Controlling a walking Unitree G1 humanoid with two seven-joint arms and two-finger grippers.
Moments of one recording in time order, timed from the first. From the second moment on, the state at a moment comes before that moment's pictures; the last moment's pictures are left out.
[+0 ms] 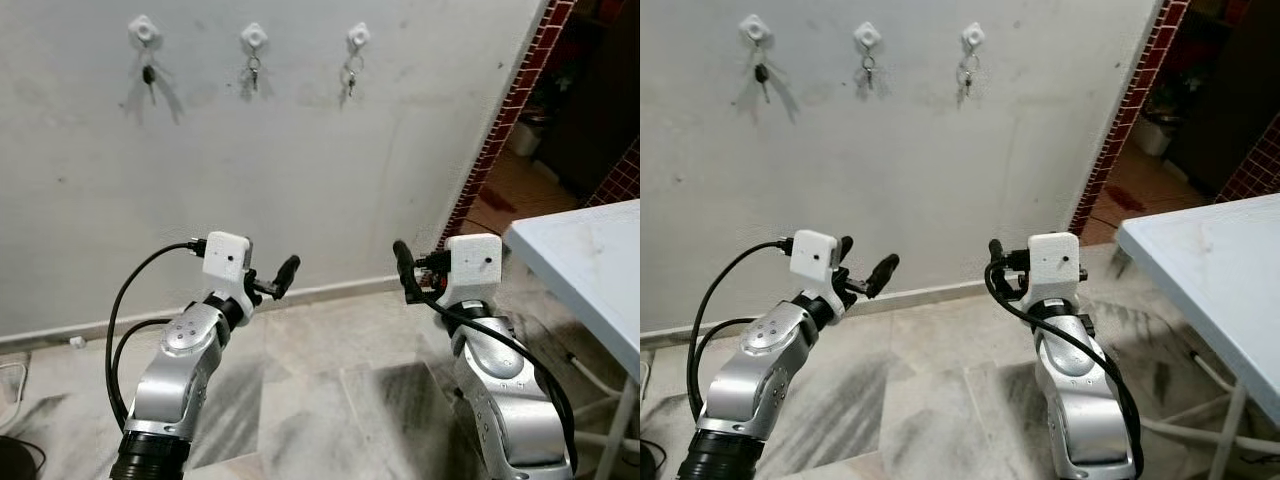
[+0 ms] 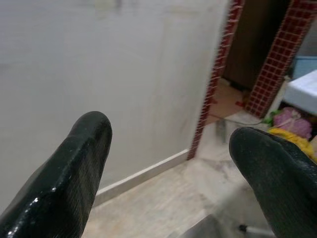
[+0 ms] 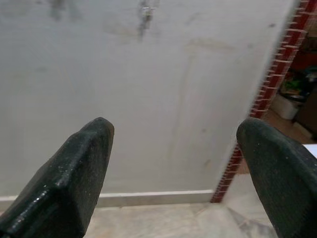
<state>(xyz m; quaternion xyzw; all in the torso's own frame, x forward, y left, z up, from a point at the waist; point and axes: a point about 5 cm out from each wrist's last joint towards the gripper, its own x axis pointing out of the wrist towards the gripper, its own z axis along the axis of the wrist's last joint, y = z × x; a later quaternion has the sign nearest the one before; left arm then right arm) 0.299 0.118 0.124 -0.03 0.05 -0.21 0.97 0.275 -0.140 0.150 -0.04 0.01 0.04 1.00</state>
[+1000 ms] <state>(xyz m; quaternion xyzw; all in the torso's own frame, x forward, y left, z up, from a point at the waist) 0.303 0.128 0.127 -0.02 0.04 -0.18 0.98 0.272 -0.165 0.138 -0.07 0.04 -0.02 1.00</state>
